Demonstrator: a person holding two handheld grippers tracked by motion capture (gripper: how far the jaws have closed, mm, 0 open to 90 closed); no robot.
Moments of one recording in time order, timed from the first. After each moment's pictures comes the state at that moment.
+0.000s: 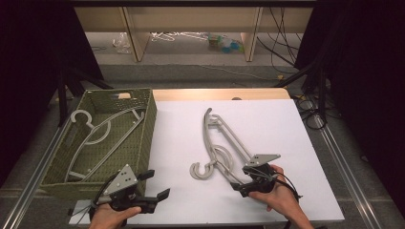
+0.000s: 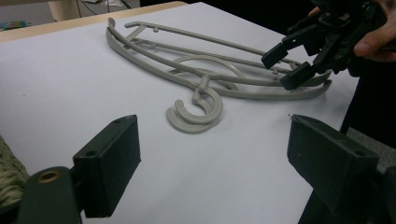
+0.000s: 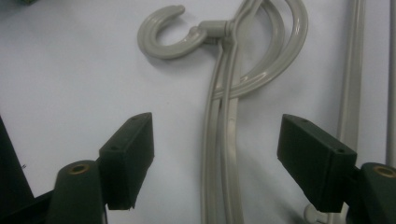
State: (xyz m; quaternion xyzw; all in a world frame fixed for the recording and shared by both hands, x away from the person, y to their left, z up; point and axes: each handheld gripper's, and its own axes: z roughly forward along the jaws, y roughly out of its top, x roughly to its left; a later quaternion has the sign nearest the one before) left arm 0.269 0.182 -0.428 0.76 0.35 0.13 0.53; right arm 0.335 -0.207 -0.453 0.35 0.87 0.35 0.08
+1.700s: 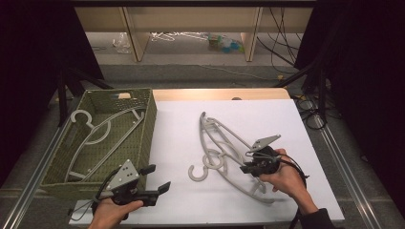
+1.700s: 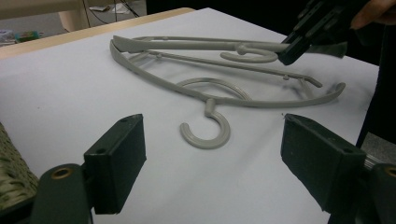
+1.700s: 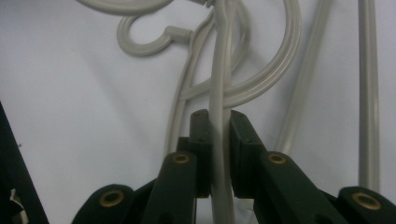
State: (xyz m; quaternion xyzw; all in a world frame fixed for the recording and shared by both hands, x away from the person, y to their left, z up) left arm 0.281 0.180 -0.427 0.76 0.34 0.15 0.53; right arm 0.371 -0.219 -0.421 0.31 0.90 0.30 0.06
